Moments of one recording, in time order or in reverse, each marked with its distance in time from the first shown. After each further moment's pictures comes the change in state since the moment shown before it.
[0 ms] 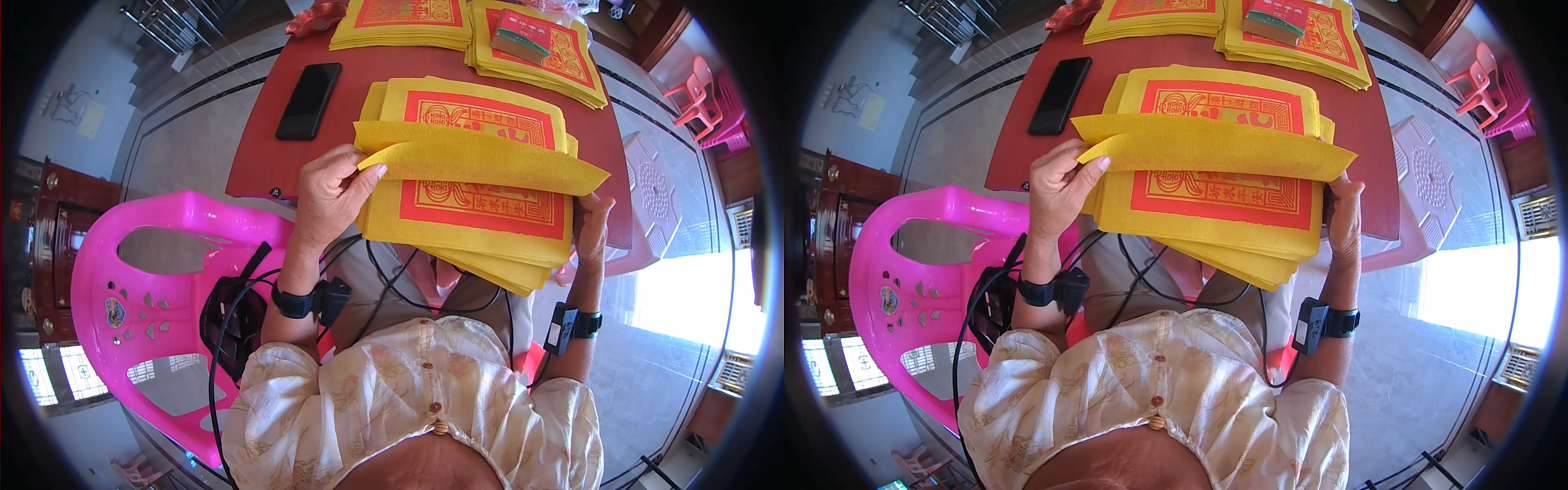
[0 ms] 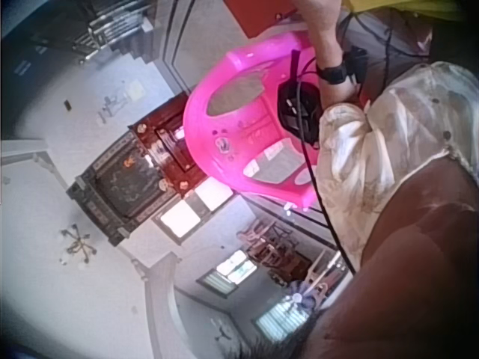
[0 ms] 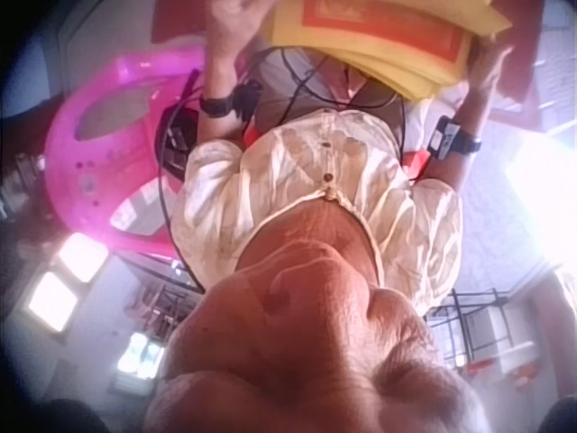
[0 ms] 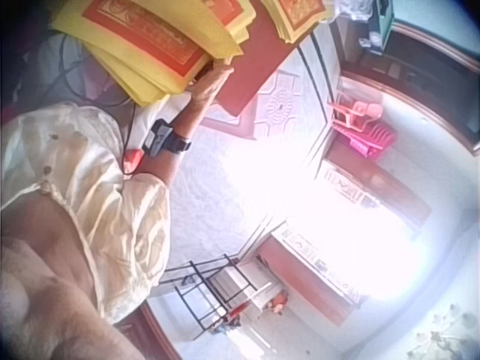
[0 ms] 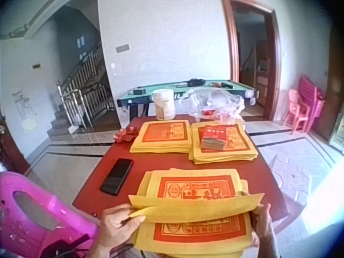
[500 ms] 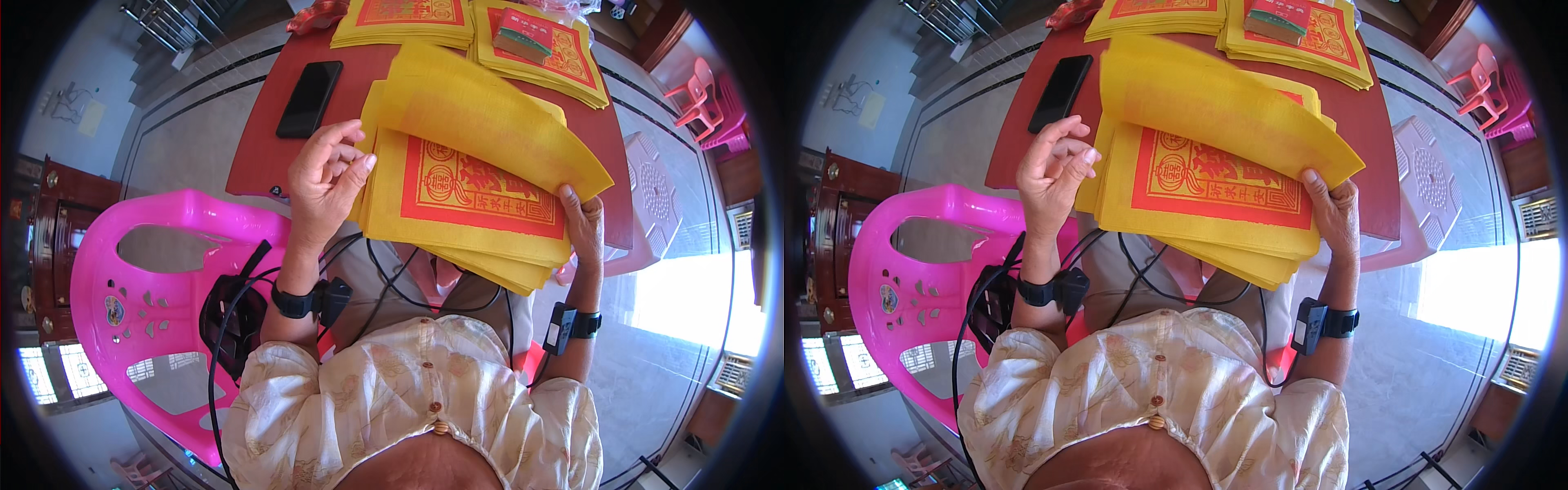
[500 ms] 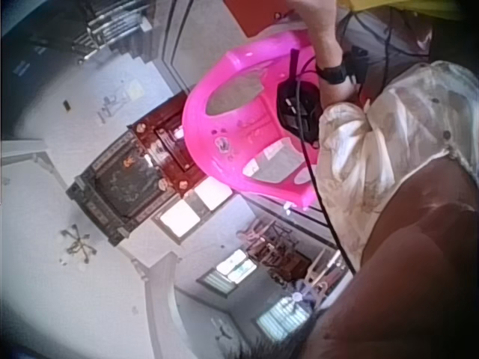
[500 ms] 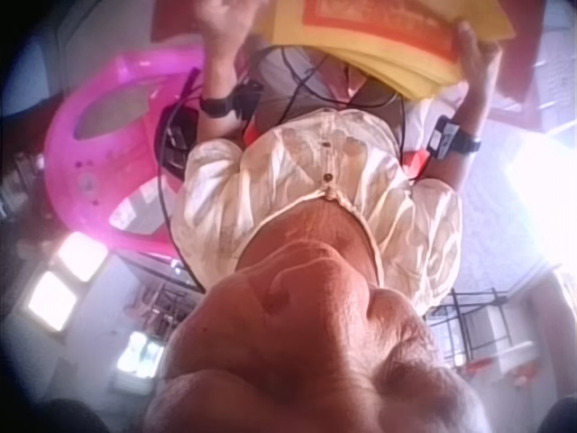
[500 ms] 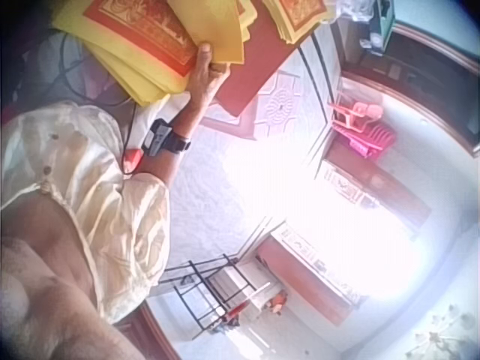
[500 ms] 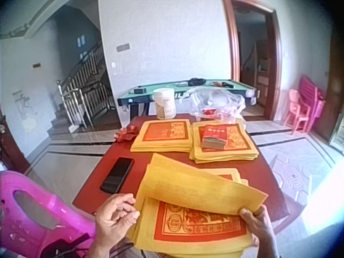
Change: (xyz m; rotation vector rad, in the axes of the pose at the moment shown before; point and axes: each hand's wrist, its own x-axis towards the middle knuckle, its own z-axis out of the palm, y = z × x) left_hand -0.001 0.005 0.003 -0.283 0.211 -0.078; right_hand -0.001 -0.020 0.030 -0.198 0.044 -0.104
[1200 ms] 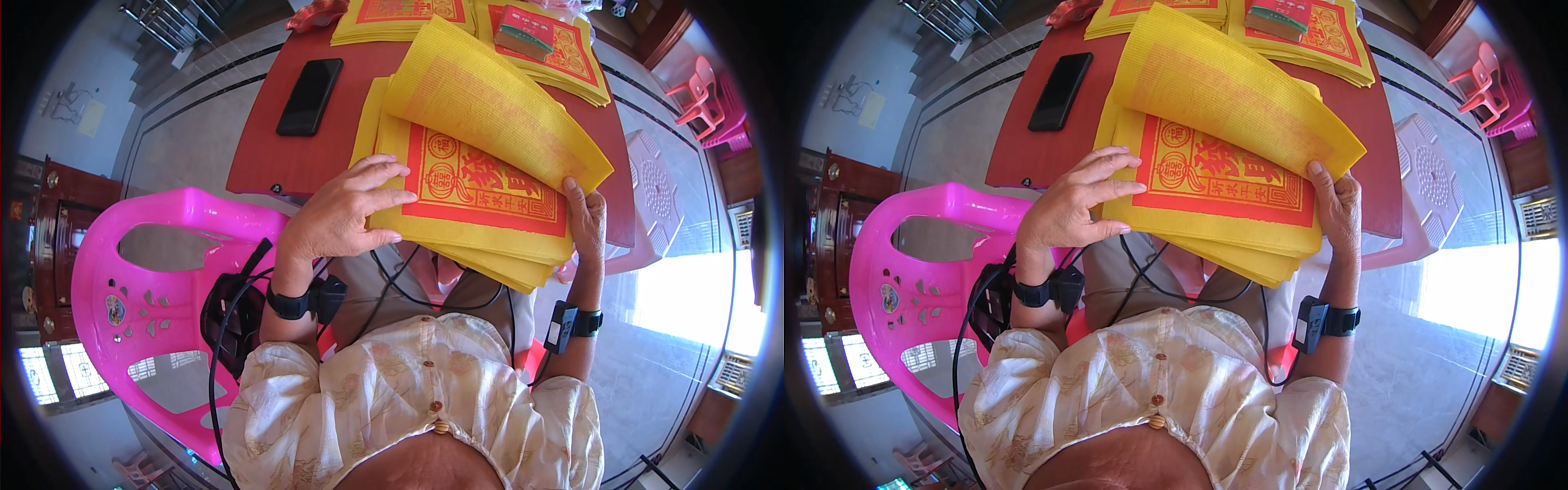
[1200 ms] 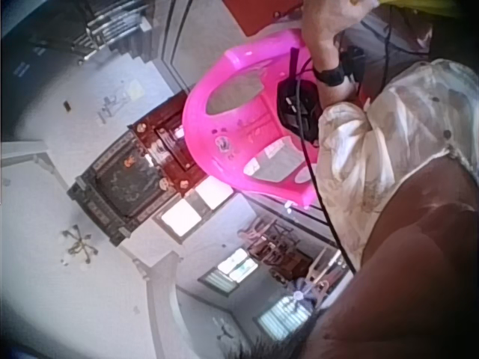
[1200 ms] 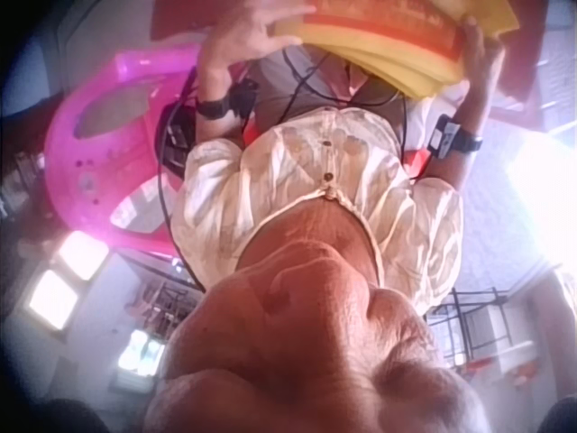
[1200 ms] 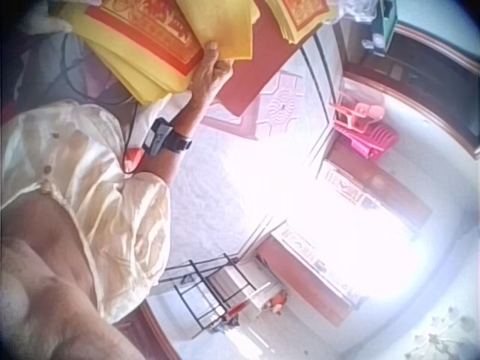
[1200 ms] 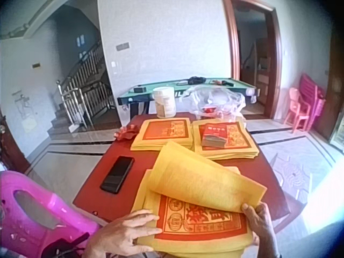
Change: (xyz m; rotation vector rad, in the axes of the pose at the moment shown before) left_hand 0.000 0.003 -0.016 0.568 -0.862 0.180; right_hand 0.001 -0.004 0.003 -0.083 0.070 0.036
